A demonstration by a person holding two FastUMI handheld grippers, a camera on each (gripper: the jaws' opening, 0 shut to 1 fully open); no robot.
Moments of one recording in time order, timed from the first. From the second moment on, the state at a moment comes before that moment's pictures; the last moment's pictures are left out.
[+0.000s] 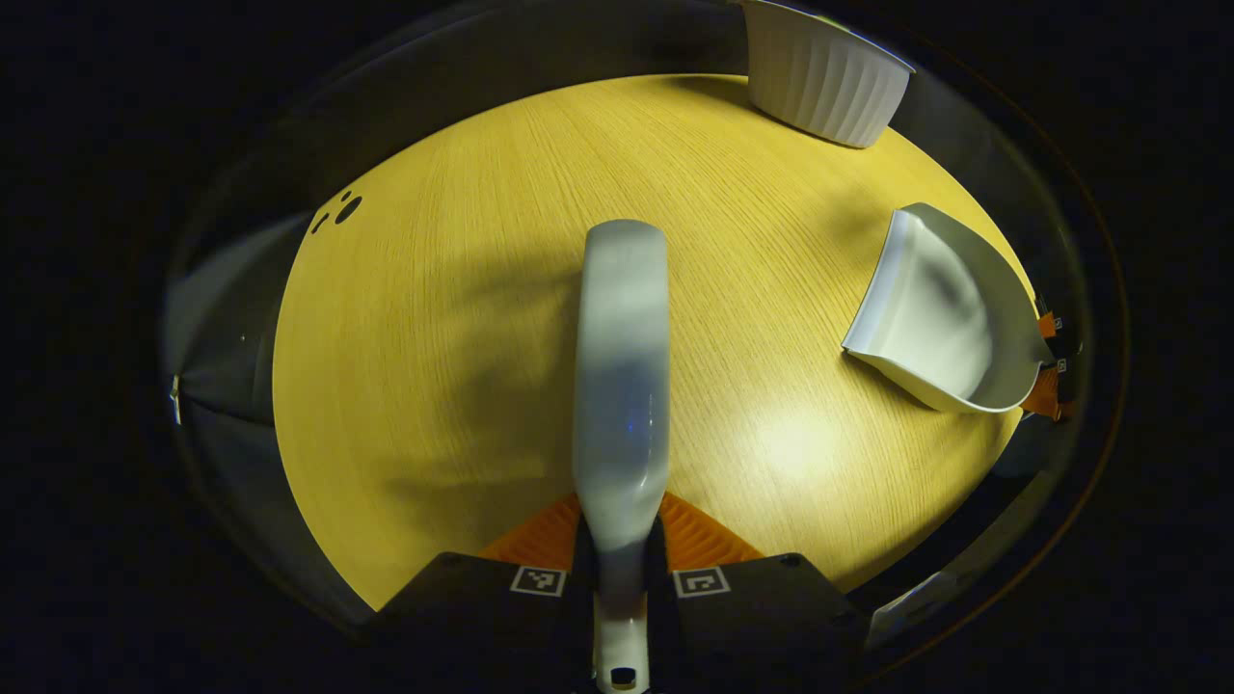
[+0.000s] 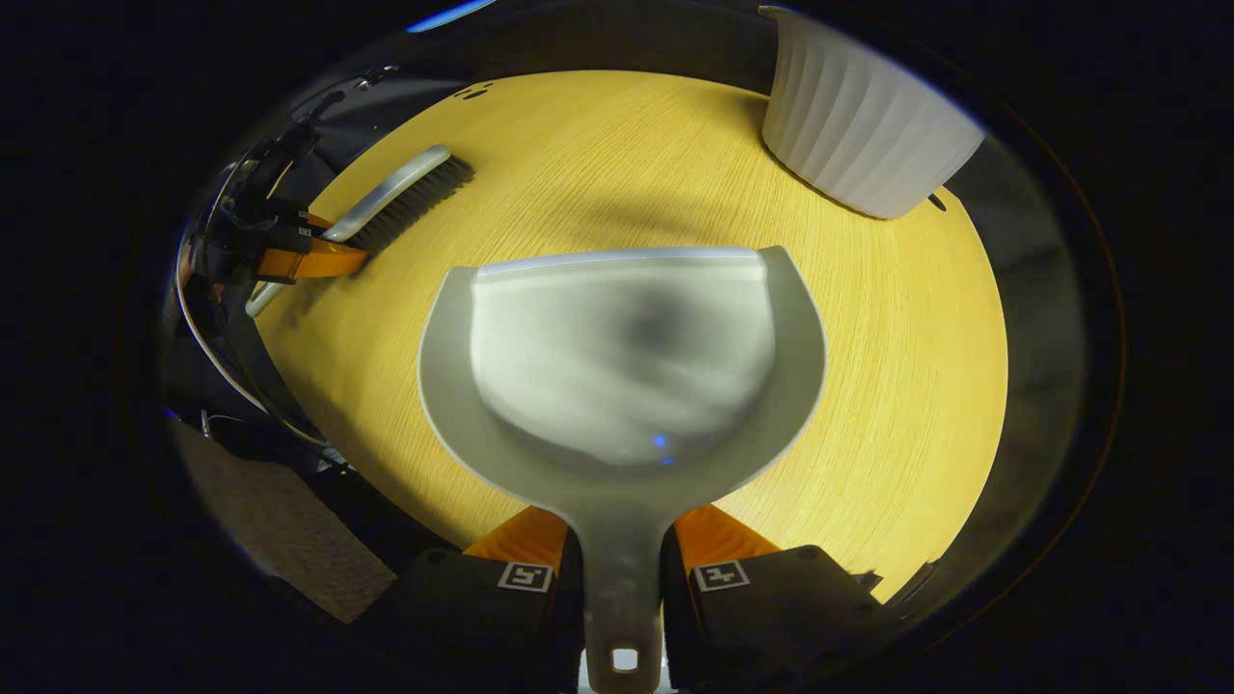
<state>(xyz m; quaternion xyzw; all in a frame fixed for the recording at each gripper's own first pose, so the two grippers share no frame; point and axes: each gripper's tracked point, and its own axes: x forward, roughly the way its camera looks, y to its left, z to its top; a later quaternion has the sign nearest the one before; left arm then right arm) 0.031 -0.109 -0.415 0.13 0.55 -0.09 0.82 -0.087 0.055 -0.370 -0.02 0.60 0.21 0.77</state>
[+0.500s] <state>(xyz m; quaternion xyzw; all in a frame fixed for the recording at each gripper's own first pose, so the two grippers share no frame) 0.023 -0.105 -0.402 0.17 0.54 -0.09 0.82 -0.093 0.048 -0.337 0.00 0.58 0.21 0.79</state>
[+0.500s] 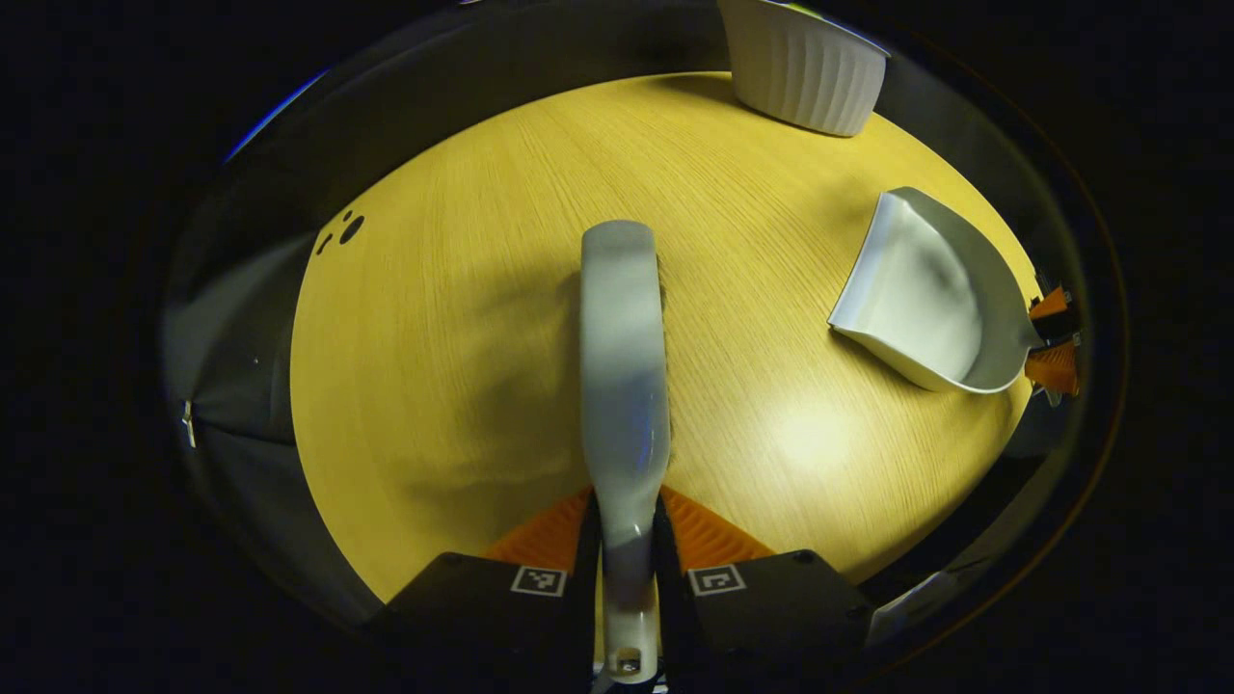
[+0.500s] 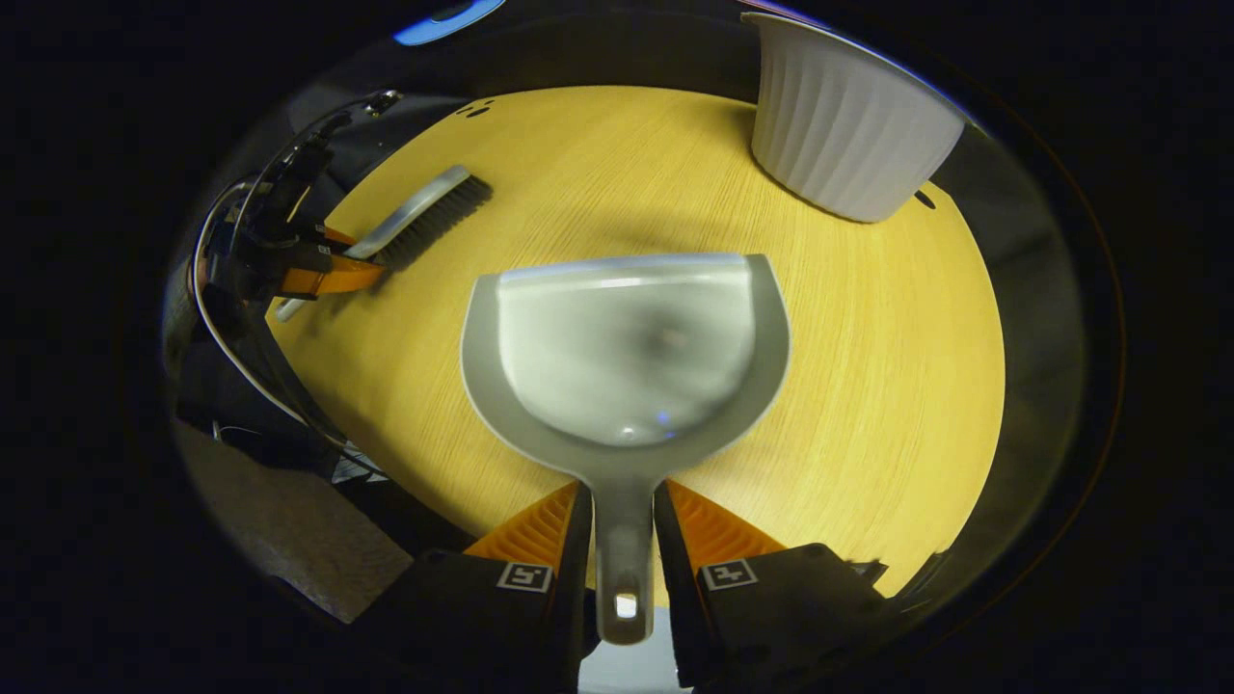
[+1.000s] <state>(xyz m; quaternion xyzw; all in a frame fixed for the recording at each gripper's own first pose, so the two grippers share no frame) 0.019 -0.115 -0.313 0.16 0.45 -0.09 0.87 -0.051 0.046 -0.233 0.04 0.46 0.21 0.86</state>
